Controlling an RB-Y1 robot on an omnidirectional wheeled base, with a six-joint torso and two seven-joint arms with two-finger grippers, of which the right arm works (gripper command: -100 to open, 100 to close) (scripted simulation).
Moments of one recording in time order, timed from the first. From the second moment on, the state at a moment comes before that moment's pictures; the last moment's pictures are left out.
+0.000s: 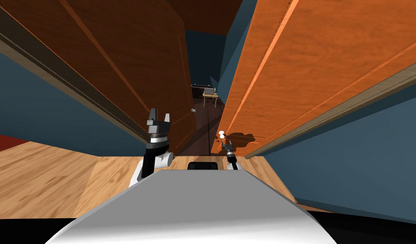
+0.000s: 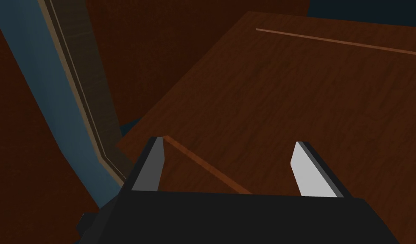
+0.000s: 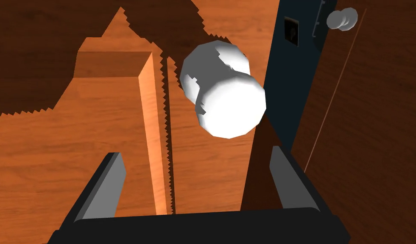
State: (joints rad) arm 0.10 -0.02 -0.26 -0.95 0.46 -0.78 1.24
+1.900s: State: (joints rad) arm 0.10 0.01 -0.26 -0.92 0.39 -0.79 1.09
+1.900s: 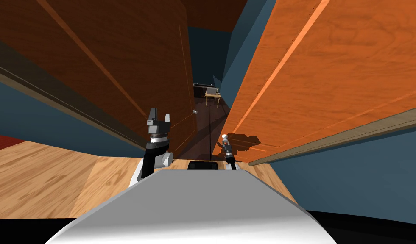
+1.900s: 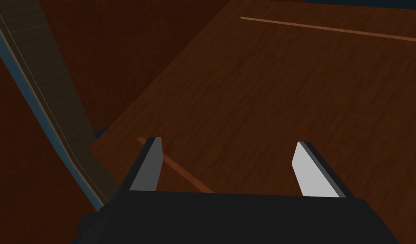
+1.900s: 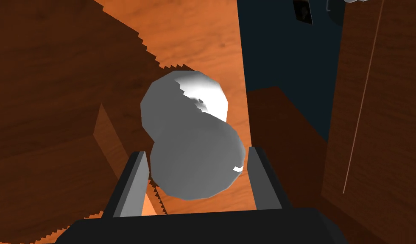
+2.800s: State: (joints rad) arm 0.11 -0.03 -0.23 -0.95 0.27 -0.80 0.86
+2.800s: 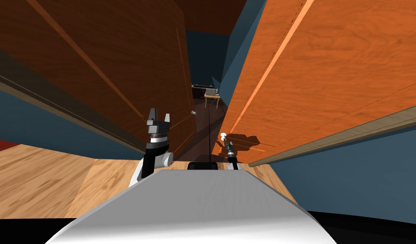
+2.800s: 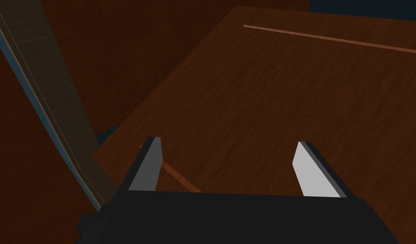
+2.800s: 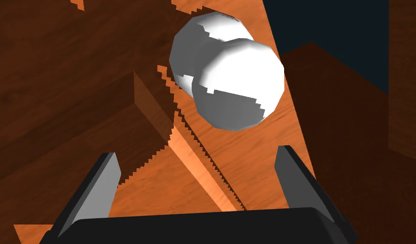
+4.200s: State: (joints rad) arm 0.11 -0.06 -0.10 -0.96 0.06 -0.82 0.50
